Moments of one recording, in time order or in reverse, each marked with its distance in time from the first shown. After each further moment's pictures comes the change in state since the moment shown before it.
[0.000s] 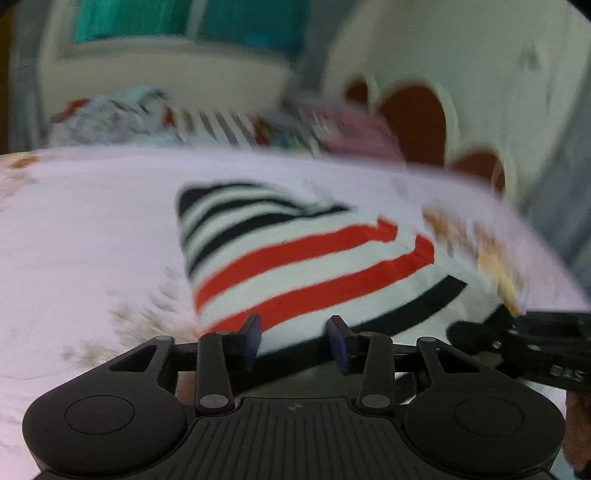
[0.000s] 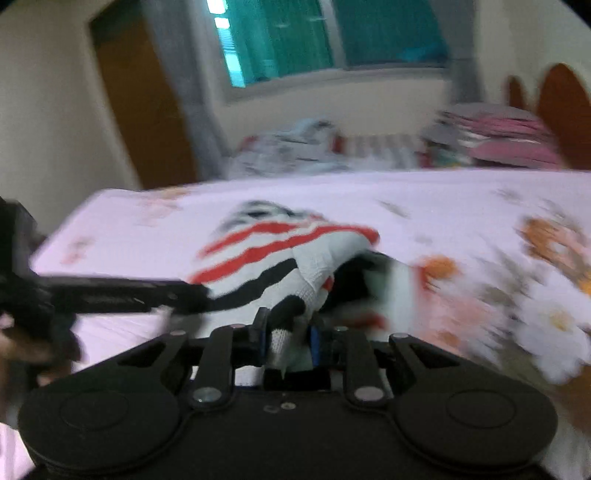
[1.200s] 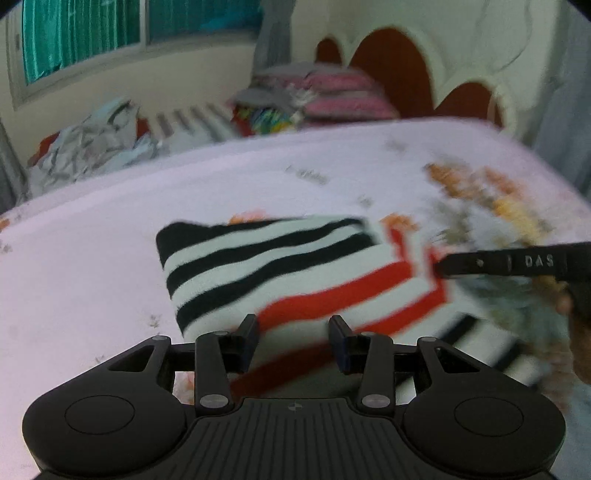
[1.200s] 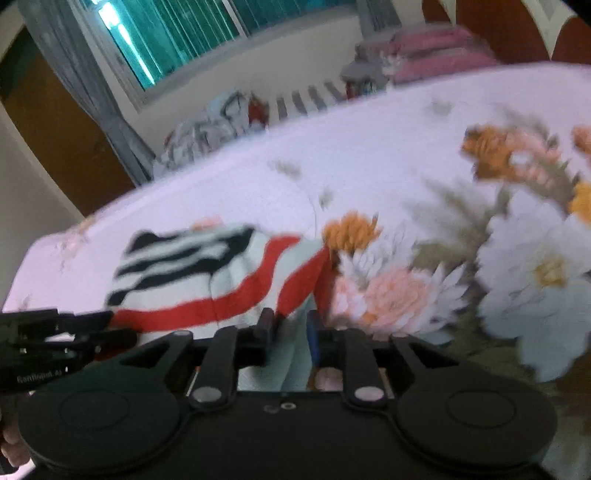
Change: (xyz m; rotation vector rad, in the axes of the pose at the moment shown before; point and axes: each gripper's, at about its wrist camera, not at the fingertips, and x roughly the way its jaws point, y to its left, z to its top) left arm 0.016 -0.023 0.038 0.182 0.036 0.028; right arm 0.044 -0.088 0.033 0.235 0.014 0.024
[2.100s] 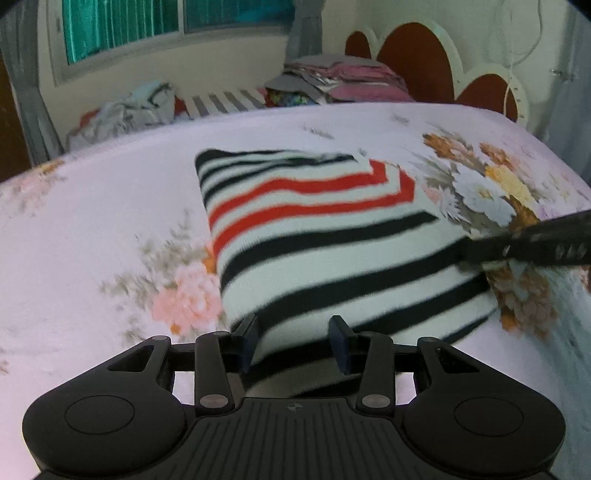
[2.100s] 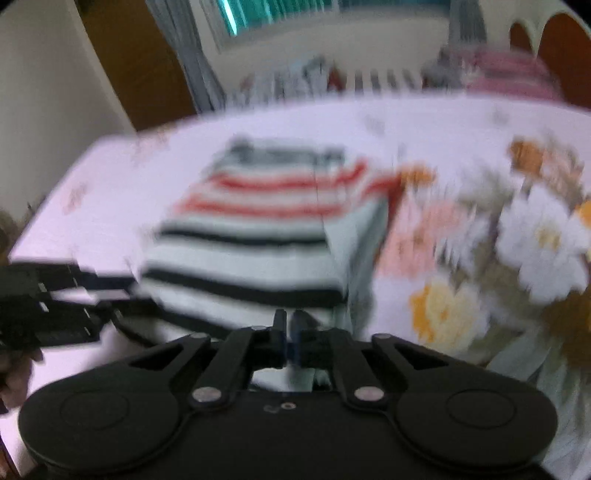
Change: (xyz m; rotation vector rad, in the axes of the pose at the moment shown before) left arm -0.065 -0.035 -0.084 -0.058 0.040 0.137; right arm -0.057 0.040 -0.056 -0.228 0.103 0.074
